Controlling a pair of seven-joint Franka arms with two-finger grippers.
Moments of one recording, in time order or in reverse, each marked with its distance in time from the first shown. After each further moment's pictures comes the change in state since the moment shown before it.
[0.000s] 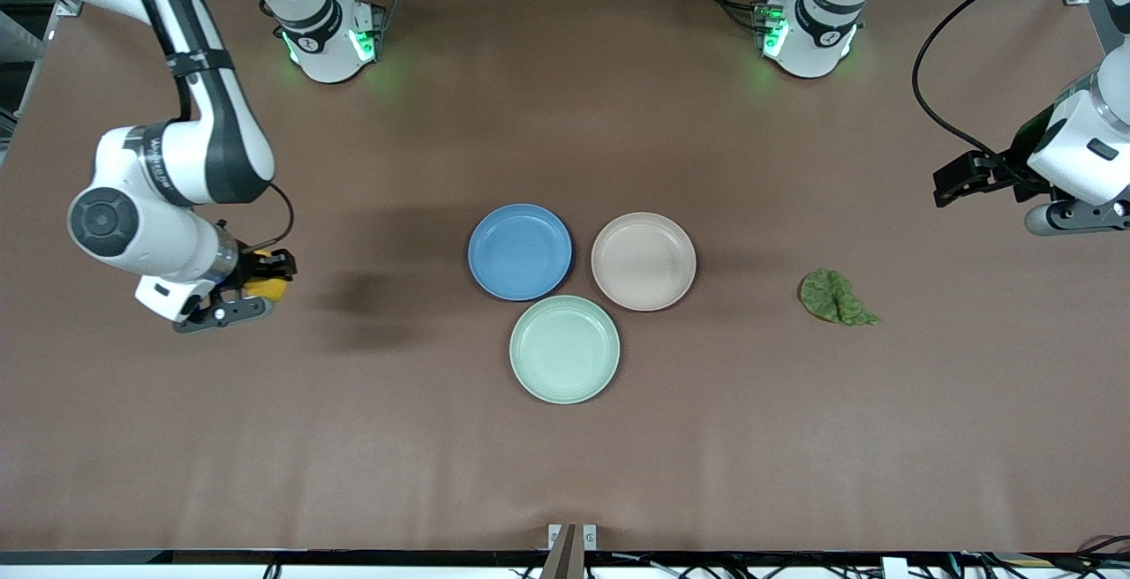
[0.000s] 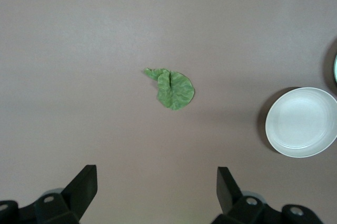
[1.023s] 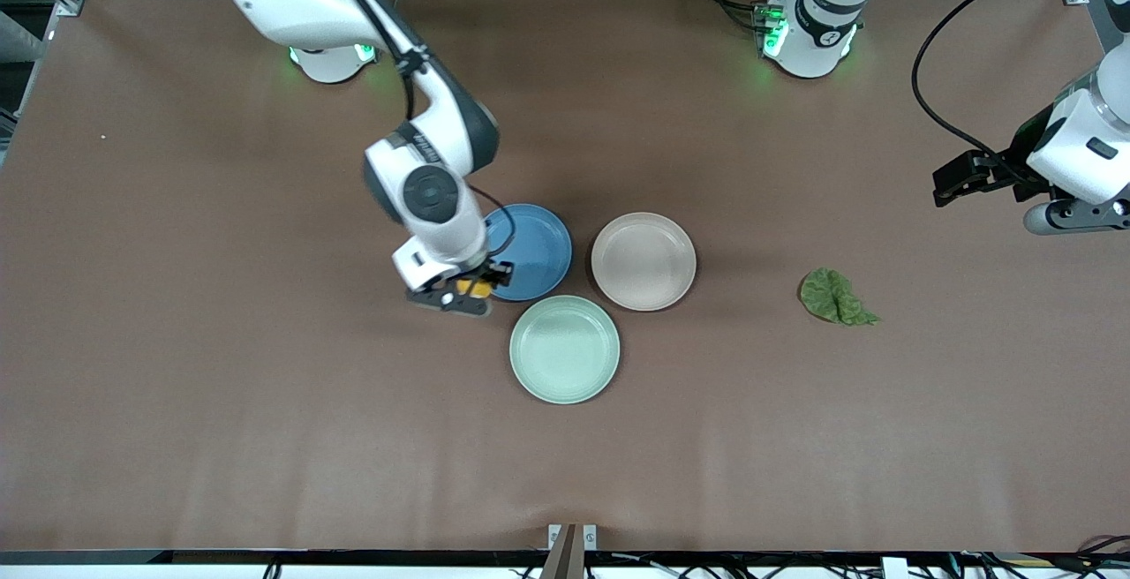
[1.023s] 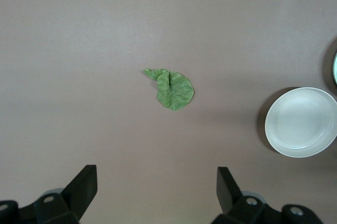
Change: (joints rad) left arm -0.002 -0.002 0.000 0.001 0.000 0.000 0.000; right arm 0.306 0.251 0.189 0.269 -0.028 0.061 0.908
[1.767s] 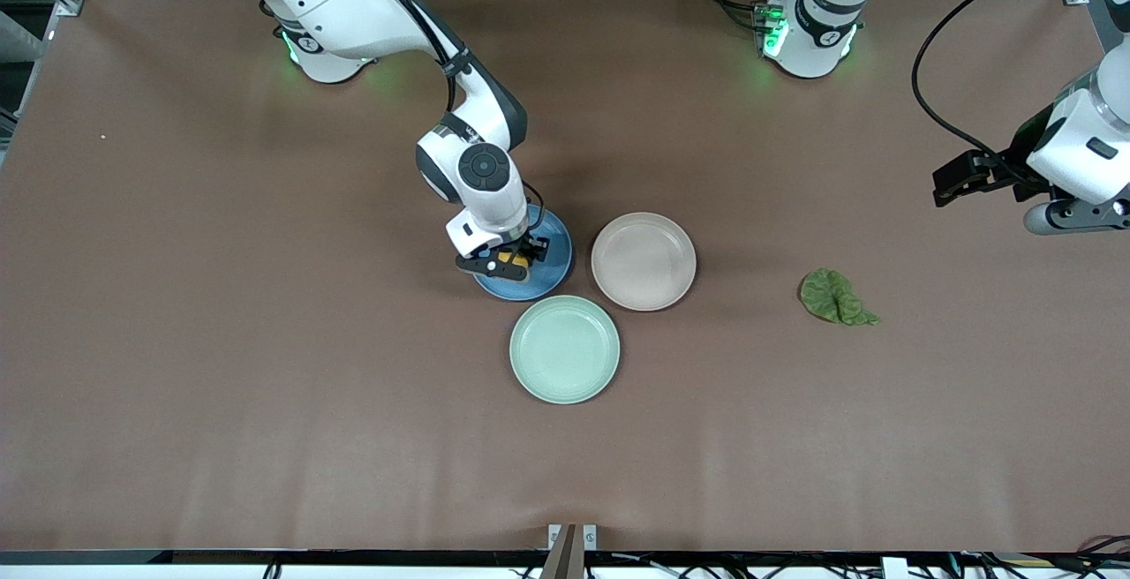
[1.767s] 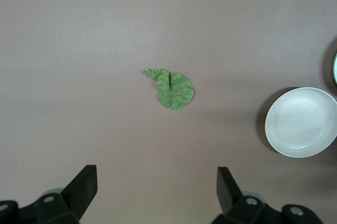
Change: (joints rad) left arm 0.000 0.000 0.000 0.000 0.000 0.000 0.000; right arm 0.166 0.083 0.004 -0.167 -0.058 0.308 0.287
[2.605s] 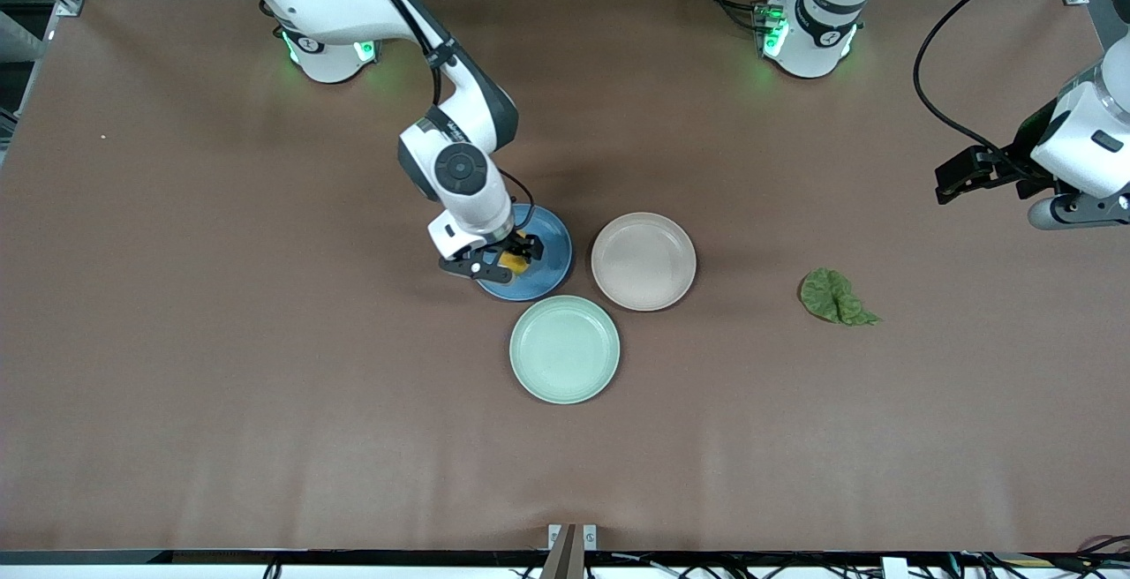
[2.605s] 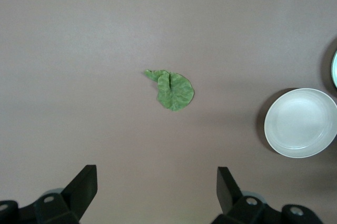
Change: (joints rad) left arm 0.000 -0.008 0.000 0.000 0.000 0.000 0.000; right arm -0.007 -0.050 -0.015 -0.023 0.072 -0.047 -0.067
